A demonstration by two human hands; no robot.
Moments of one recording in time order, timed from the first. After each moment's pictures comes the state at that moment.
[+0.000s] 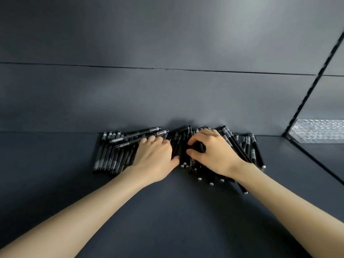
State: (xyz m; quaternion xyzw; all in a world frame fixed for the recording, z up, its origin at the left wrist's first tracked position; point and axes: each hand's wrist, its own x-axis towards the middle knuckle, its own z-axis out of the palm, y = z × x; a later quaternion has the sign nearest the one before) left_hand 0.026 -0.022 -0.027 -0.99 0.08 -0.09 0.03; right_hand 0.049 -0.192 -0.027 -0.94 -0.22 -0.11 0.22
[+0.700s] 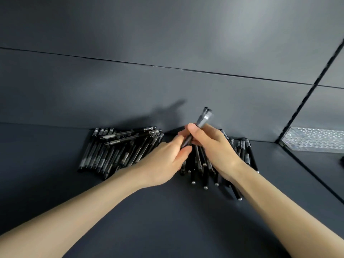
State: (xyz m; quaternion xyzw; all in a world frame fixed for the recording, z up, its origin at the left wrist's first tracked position) left_hand 0.007 -0.033 -0.011 -0.90 0.21 -0.02 -0.38; right_hand 0.038 -0.184 -0.007 -0.74 -0.16 0.02 0.66
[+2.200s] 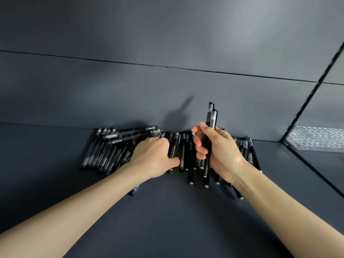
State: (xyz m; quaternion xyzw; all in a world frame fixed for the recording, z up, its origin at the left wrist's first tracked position) left_hand 0.023 -0.031 -0.016 -0.99 0.05 -0.06 -0.10; right_hand 0.035 -0.188 -0.007 -0.61 -0.08 0.08 0.79
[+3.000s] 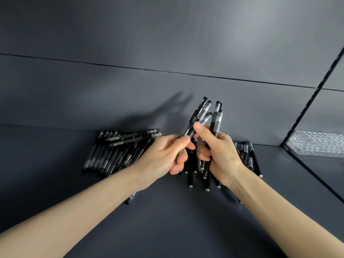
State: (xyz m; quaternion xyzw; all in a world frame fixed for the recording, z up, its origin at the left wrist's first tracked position) left_hand -0.002 -0.036 -0.005 -0.73 0.14 0.02 -0.67; right_hand 0.031 -0.181 -0.003 -0.62 -0.10 0.03 0.78
